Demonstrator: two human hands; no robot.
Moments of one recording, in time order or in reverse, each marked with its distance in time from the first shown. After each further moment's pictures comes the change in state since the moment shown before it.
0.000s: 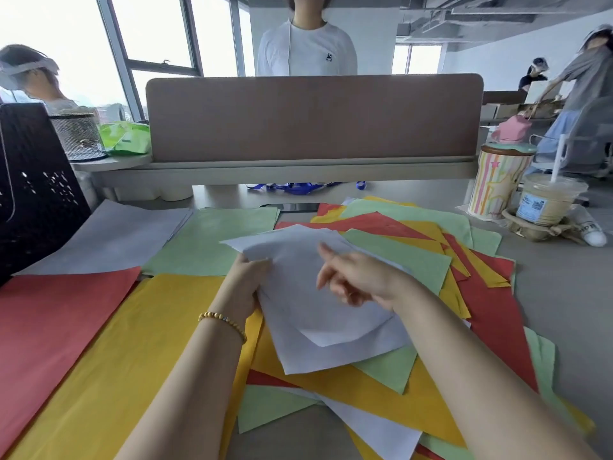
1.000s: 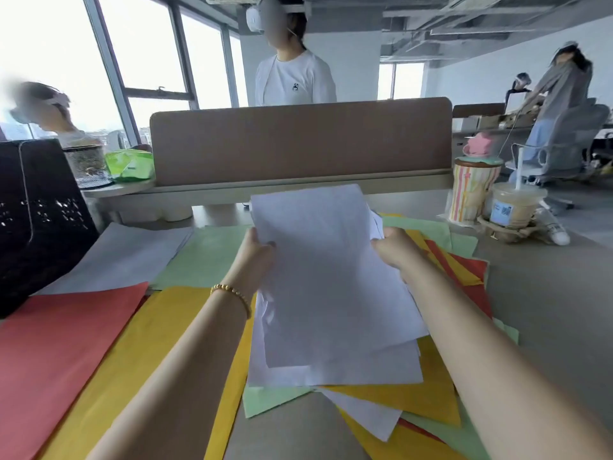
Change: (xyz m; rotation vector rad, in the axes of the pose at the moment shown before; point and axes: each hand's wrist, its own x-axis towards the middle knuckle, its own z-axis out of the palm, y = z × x) left_hand -0.003 0.051 0.027 0.480 0.092 0.094; right_hand -0.004 0.005 -0.057 -0.116 0.654 0.081
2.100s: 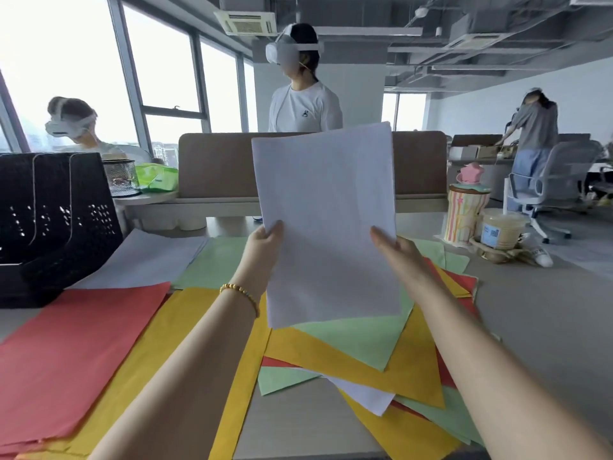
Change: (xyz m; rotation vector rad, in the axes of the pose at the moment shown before) left_hand -0.043 0.034 -0.015 -0.336 0.040 0.078; right_hand -0.055 -0.009 -0.018 0.415 -0.050 -0.242
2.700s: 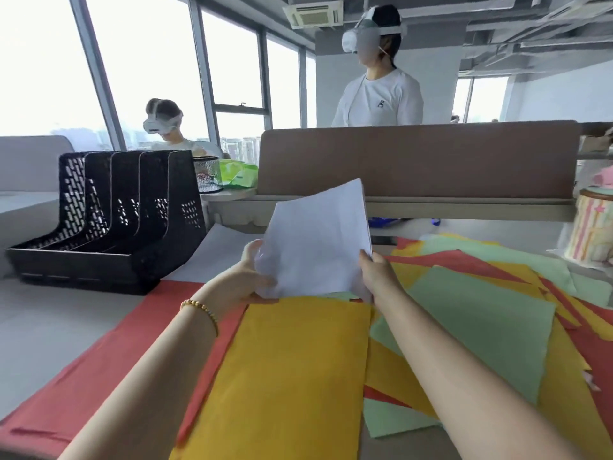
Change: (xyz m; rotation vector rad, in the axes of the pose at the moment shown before) left_hand 0.023 0.003 -0.183 0.256 -0.129 -0.311; right_hand 0.054 0.012 0.205 -0.007 -0.072 0.215
